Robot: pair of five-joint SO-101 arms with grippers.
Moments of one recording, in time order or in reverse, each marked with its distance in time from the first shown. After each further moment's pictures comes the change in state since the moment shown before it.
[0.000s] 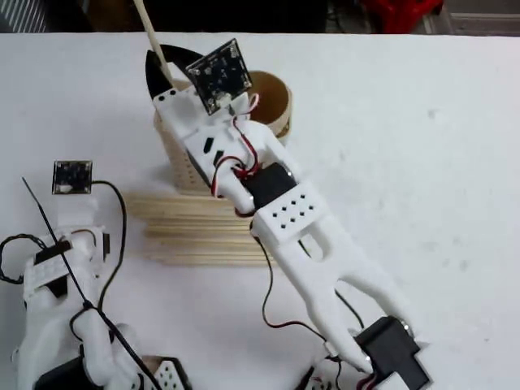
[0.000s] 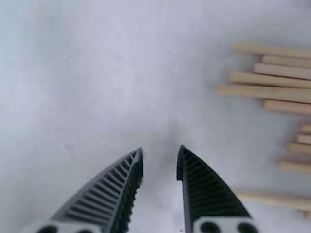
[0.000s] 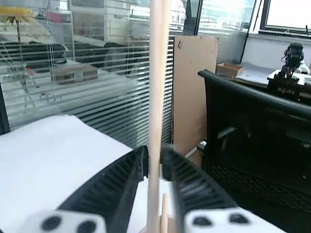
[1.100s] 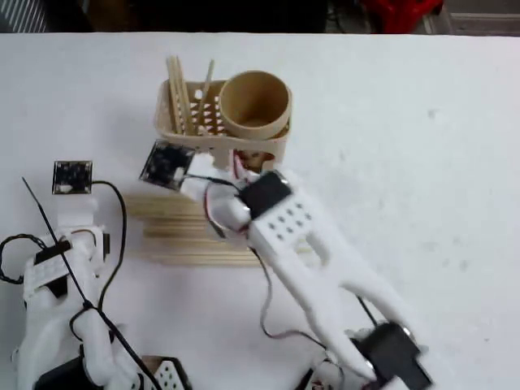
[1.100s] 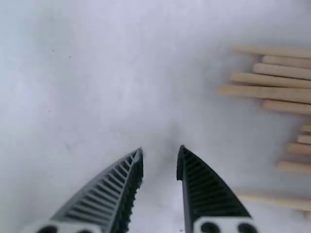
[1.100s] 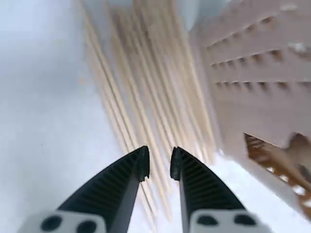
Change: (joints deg) left arm 0.0 0.0 0.0 0.0 0.0; right arm -3.2 1.8 0.8 69.9 30.6
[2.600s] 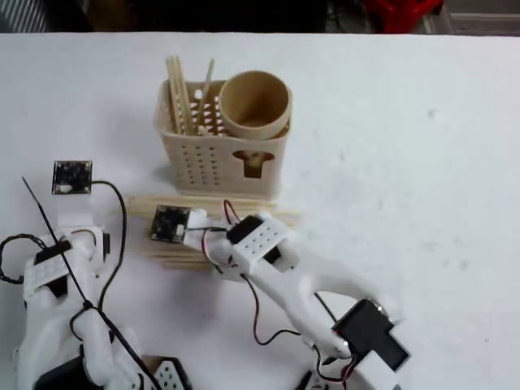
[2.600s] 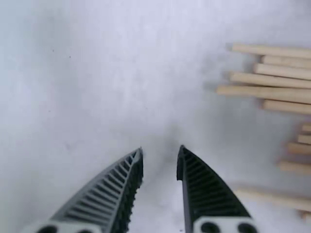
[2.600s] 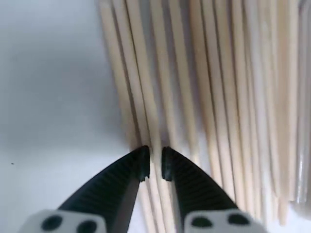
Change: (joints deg) left arm 0.0 0.0 0.0 0.0 0.0; right arm -3.6 8.4 26.5 -30.1 4.3
